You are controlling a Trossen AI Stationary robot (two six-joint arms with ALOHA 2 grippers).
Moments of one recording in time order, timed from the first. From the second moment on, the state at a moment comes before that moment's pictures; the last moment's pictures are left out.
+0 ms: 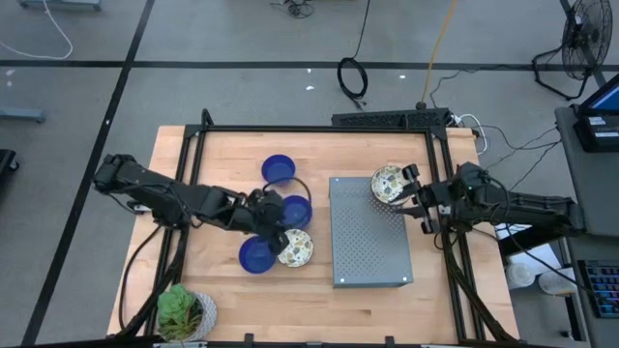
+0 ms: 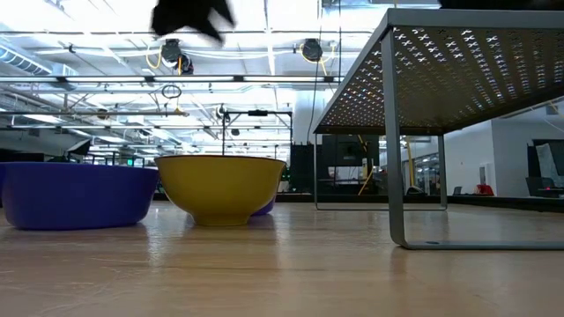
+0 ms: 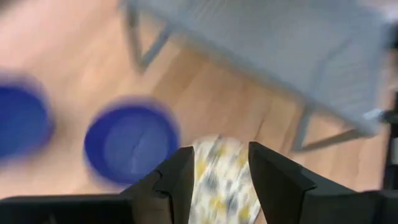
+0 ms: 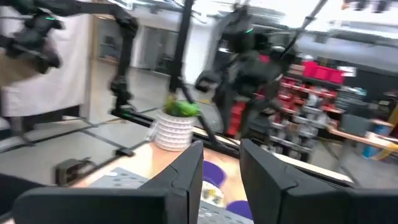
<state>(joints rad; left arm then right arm) -0.30 1.46 1.28 -0.70 -0.34 -0.74 -0.22 0.44 0.29 0.30 -0.57 -0.13</state>
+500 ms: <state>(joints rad) -0.27 1.46 0.96 -0.48 -0.17 -1.05 -0.22 0.44 0.29 0.29 -0.50 -0.15</state>
